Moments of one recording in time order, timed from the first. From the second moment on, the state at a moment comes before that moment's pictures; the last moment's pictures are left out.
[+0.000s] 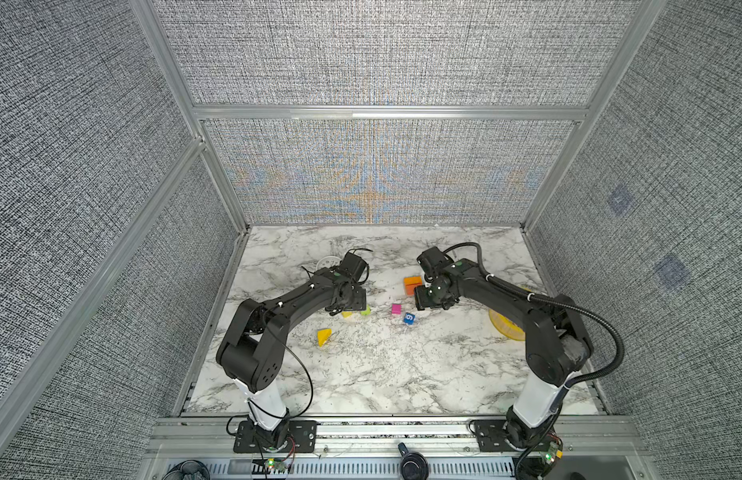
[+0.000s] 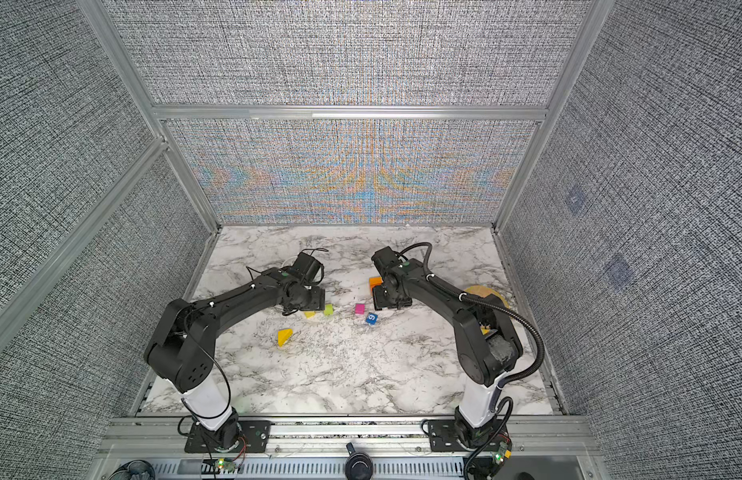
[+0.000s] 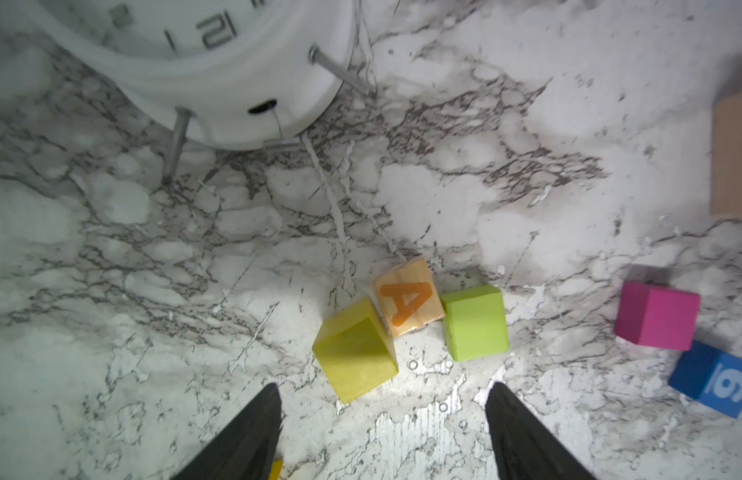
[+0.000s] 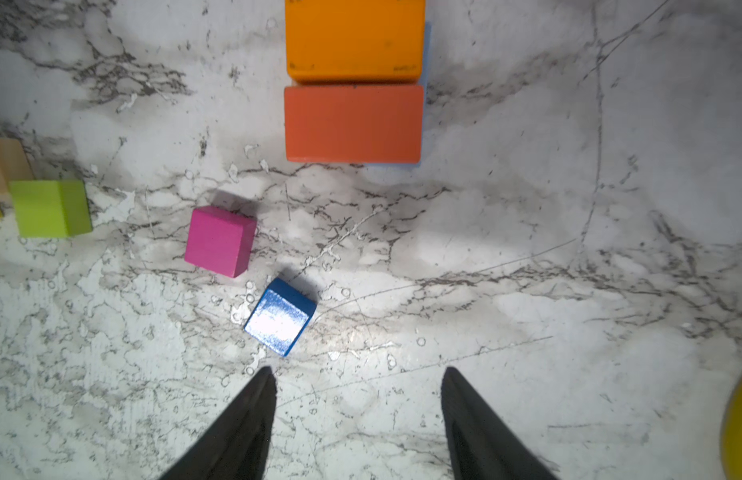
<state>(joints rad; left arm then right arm) -0.57 1.75 1.20 -0.68 -0.11 -0.52 0.54 1.78 1.32 -0.80 0.05 0.35</state>
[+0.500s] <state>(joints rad) -0.57 1.67 1.13 -0.63 -0.19 -0.58 0.62 1.90 1.40 -0.76 0.01 0.37</state>
